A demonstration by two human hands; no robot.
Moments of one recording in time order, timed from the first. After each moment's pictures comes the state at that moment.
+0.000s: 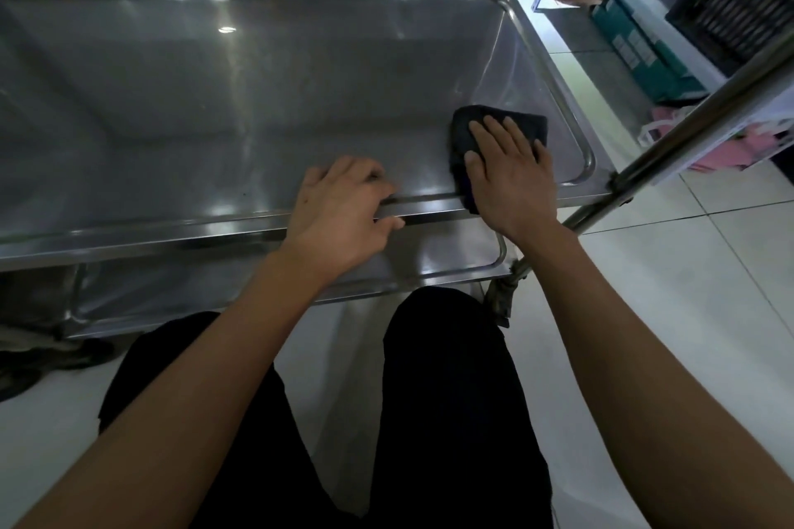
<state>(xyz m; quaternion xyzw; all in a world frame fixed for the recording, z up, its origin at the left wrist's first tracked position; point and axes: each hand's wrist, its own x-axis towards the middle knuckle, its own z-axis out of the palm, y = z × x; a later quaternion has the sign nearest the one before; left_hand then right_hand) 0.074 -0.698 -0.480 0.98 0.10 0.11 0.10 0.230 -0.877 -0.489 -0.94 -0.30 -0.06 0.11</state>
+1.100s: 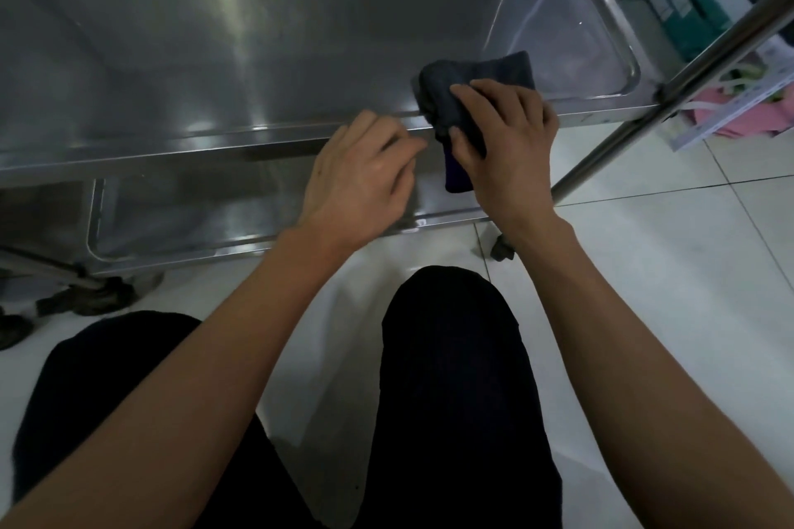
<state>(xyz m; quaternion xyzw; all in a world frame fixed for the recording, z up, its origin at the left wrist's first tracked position) 0.083 -0.729 -0.513 0.95 0.00 0.29 0.12 0.205 -0.883 -0.510 -0.87 -0.38 -0.23 0.21</state>
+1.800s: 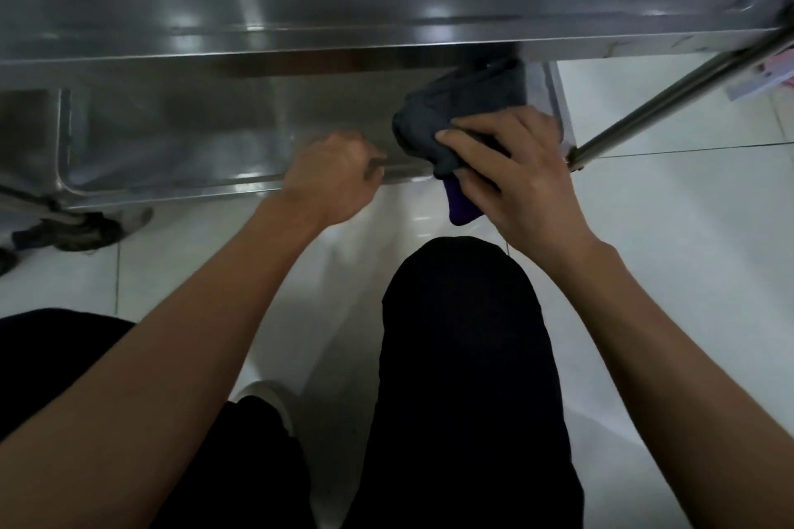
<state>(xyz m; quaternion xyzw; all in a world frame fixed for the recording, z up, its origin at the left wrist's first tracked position) 0.069 -0.701 -0.605 0.97 0.15 -0.07 0.17 0.176 -0.914 -0.568 -0.78 -0.57 -0.15 0.22</state>
